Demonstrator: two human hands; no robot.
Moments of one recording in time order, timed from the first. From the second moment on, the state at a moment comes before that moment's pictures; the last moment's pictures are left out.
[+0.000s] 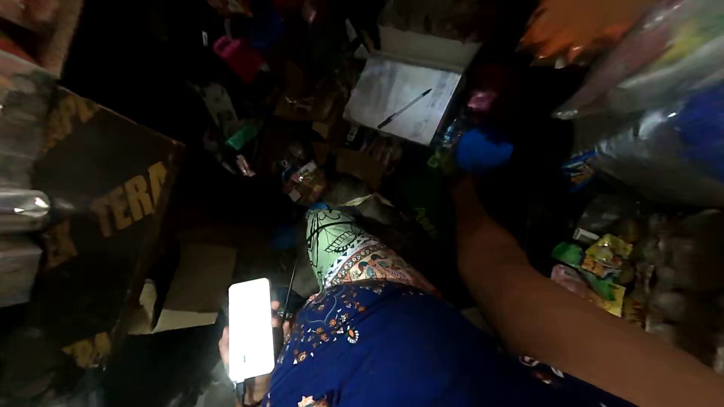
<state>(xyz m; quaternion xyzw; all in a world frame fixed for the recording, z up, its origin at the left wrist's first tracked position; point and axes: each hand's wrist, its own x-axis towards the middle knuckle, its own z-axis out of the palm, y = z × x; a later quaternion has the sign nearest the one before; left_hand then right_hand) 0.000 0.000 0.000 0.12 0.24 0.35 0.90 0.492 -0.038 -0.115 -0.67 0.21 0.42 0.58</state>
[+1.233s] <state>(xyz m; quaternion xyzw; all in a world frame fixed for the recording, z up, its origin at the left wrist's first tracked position) 0.009 -0.017 0.007 0.13 0.23 0.39 0.88 0.548 0.038 -0.212 -0.79 -0.01 0.38 0.49</state>
